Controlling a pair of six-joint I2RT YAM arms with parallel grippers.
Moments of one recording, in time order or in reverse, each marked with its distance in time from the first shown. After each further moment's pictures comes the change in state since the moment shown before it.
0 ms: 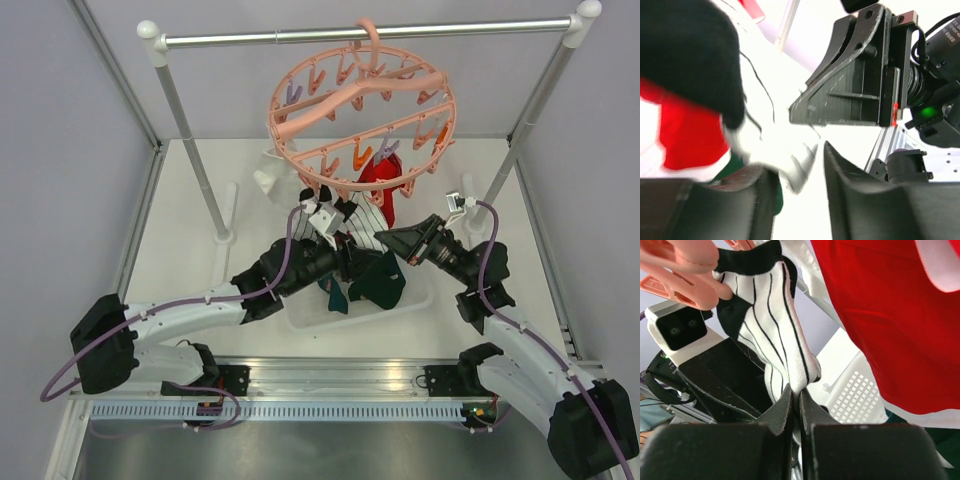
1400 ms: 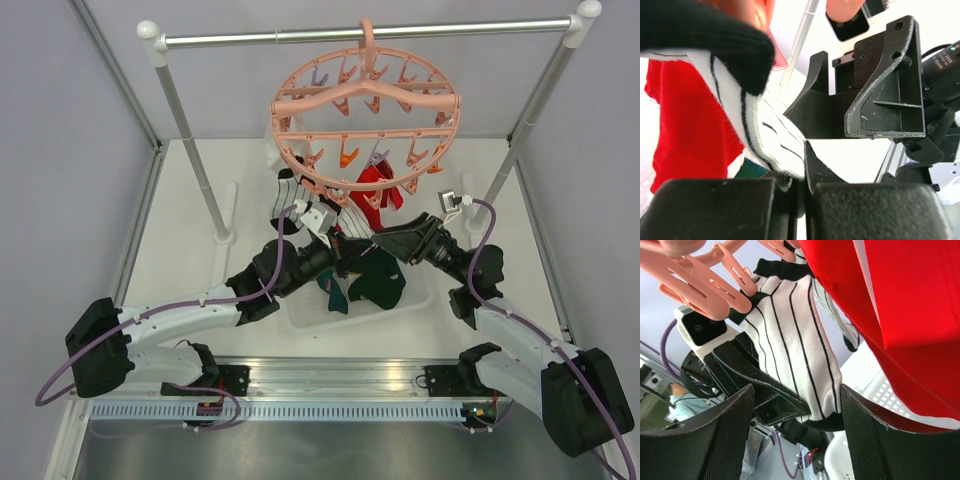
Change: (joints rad) left arm 0.002 -0.059 -0.030 0.027 -0.066 0.040; right arm 0.008 0.123 -0.036 0.290 -0.050 0.172
